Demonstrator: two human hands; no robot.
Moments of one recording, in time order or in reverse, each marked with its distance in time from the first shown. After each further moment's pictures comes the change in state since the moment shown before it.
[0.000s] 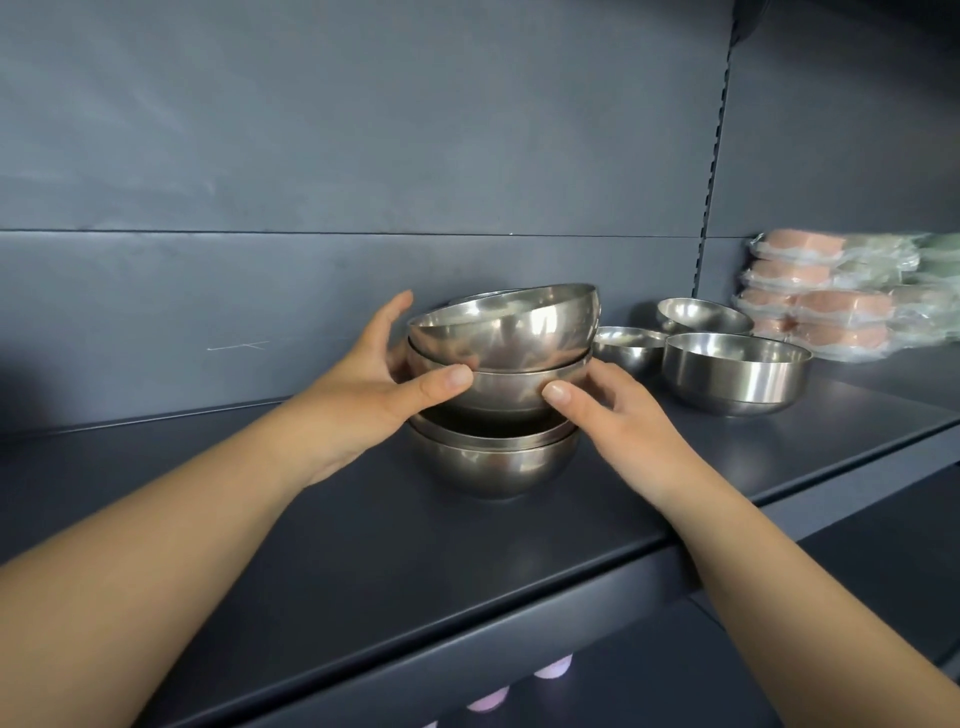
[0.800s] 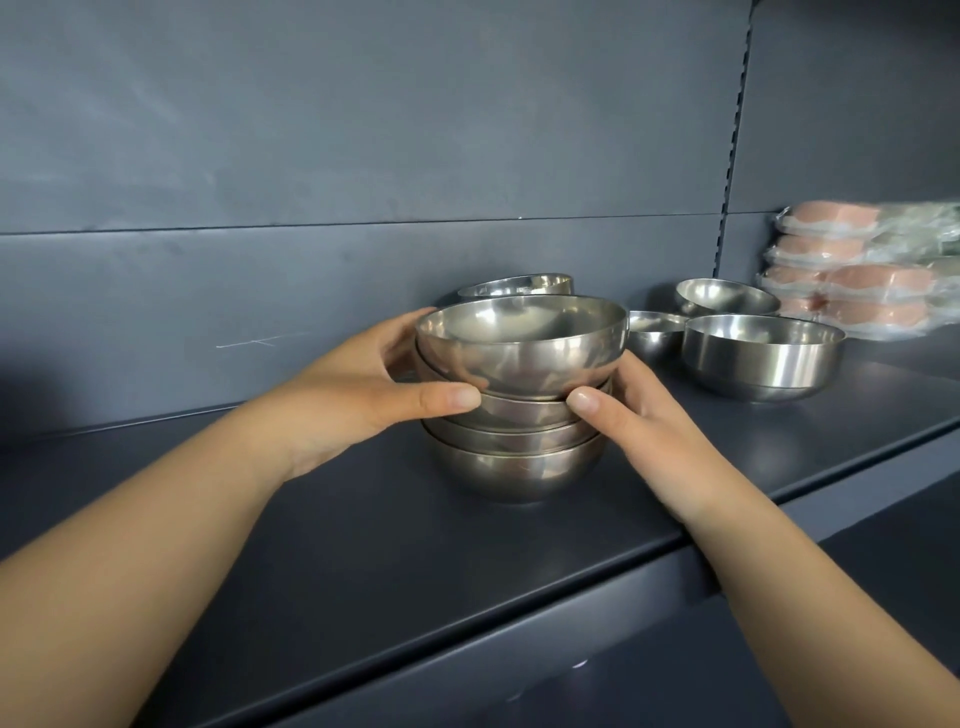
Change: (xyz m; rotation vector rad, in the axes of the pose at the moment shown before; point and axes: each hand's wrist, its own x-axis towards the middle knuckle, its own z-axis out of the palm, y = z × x) left_hand -0.004 0.008 -0.010 0.038 -0.211 0.066; right_hand -0.008 0.009 0.000 0.262 -0.072 -0.058
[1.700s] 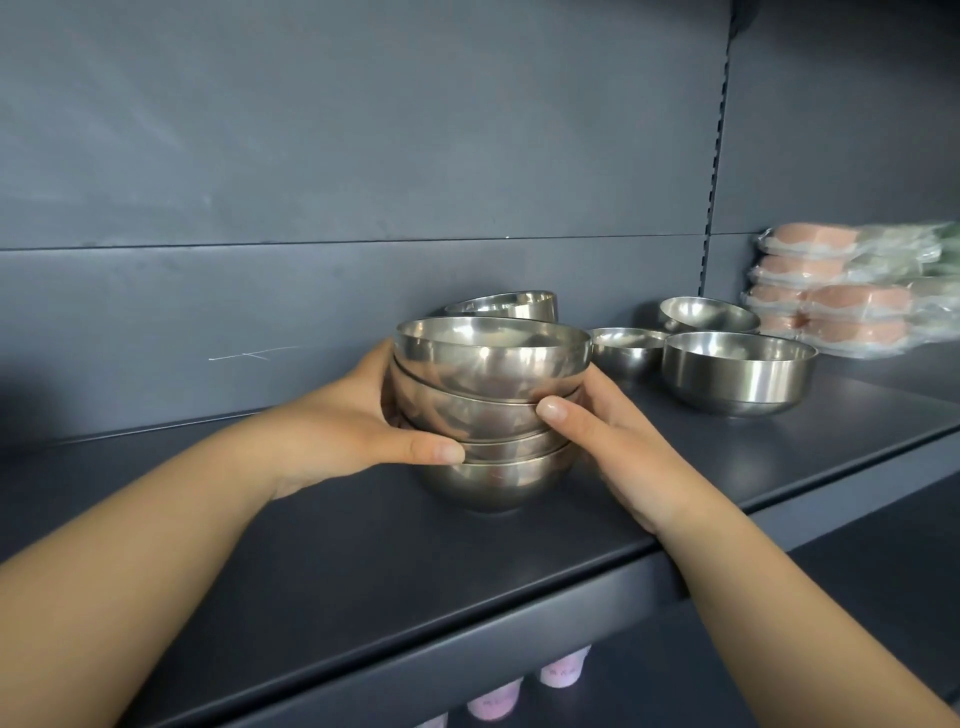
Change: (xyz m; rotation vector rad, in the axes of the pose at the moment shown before) left_hand -0.002 -0.010 0.005 0.171 -0.005 -0.179; right_hand 0.002 0.000 -0.003 0.106 -0.102 0.000
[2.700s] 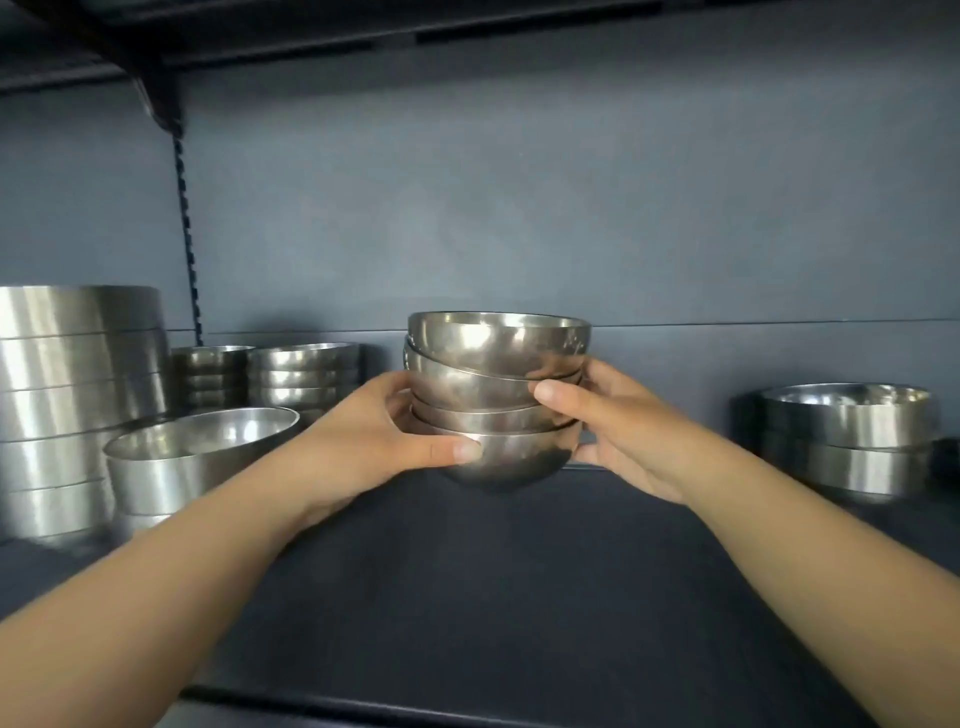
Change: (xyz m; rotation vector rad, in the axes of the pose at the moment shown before) left_hand -0.159 0.017 -0.124 0.062 0.657 -0.147; right_hand 0.093 -0.064 0.184 0.304 -0.492 0.116
